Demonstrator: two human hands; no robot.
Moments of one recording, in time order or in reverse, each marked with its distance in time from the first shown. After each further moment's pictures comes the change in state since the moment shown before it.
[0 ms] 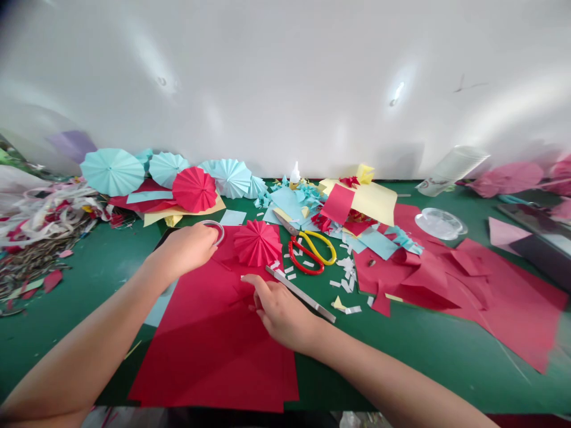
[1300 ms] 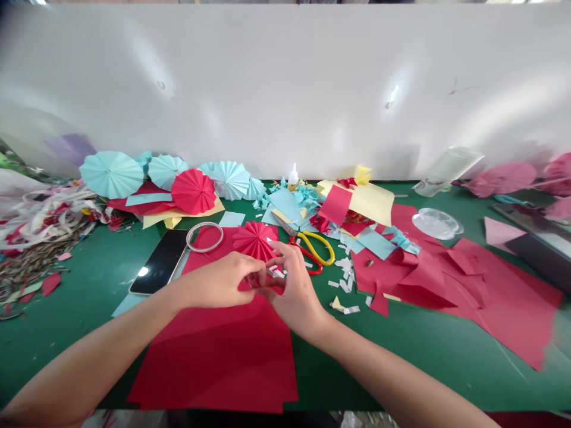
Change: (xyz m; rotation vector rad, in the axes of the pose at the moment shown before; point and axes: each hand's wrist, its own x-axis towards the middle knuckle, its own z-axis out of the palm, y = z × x) left_hand -0.014 0.043 0.010 -0.744 -0.043 0.645; right_hand 0.007 0.002 -0.008 0.587 0.546 0.098
